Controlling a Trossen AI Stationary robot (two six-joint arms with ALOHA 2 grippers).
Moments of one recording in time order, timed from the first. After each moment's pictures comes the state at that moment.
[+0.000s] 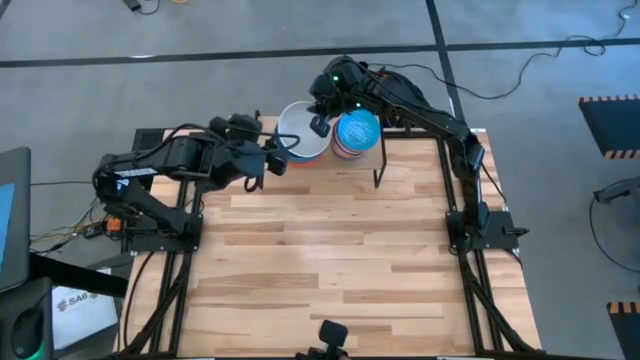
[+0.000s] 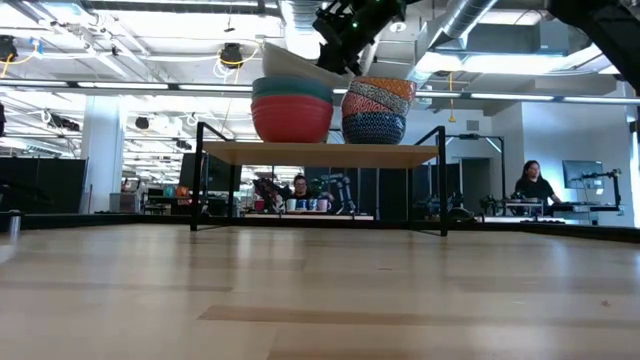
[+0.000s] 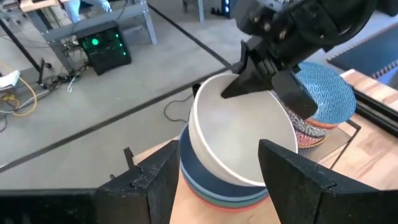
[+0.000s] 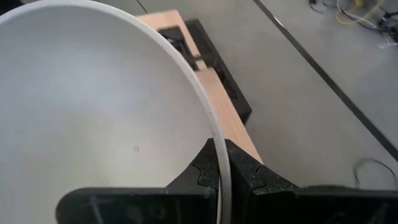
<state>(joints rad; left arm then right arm) -0.07 1.46 1.85 -1.11 -1.03 -0.60 -0.51 2.02 2.18 -0.79 -0.07 -0.13</state>
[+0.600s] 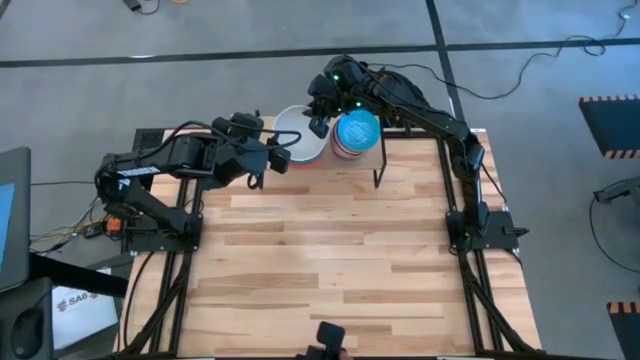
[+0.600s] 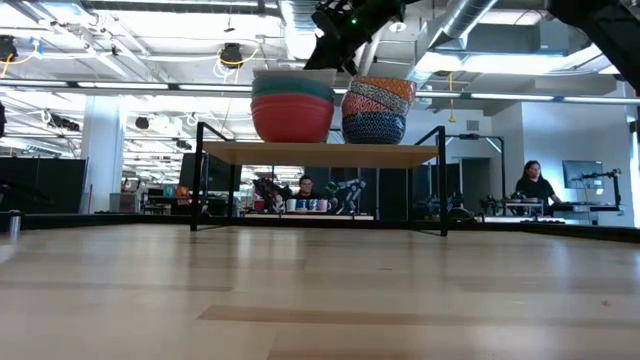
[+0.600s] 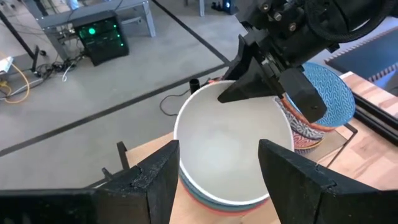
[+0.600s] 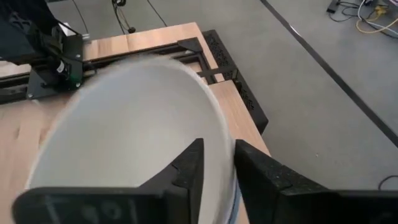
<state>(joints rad) -0.04 1.47 1.85 -1.10 -1.00 -0.65 -0.51 2.02 2.18 -0.75 -0.16 -0.12</state>
